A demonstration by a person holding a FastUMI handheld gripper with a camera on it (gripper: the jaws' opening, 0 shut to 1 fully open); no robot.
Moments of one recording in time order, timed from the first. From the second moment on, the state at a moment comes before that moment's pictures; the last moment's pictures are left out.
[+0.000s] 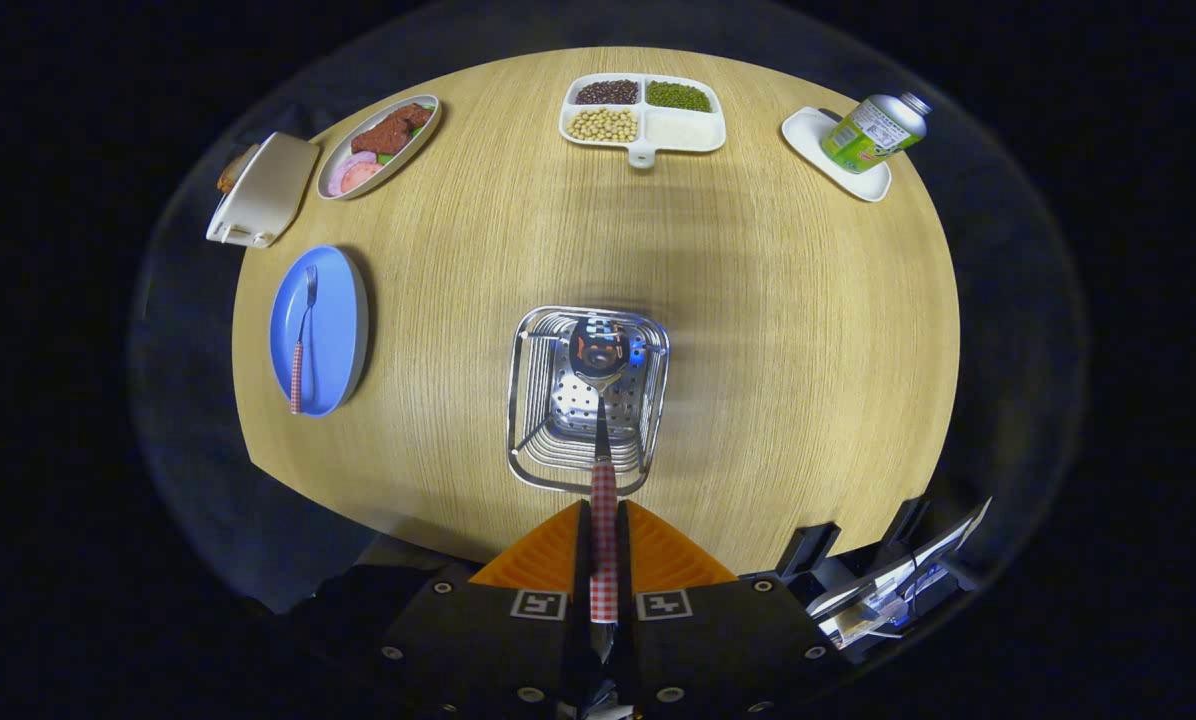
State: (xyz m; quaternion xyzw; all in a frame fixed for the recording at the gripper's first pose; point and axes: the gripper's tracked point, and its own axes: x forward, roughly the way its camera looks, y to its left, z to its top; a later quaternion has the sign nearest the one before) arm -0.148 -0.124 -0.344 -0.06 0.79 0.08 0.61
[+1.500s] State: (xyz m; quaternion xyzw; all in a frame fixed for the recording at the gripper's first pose) arm -0.008 -0.092 -0.273 0.04 0.47 0.01 0.88
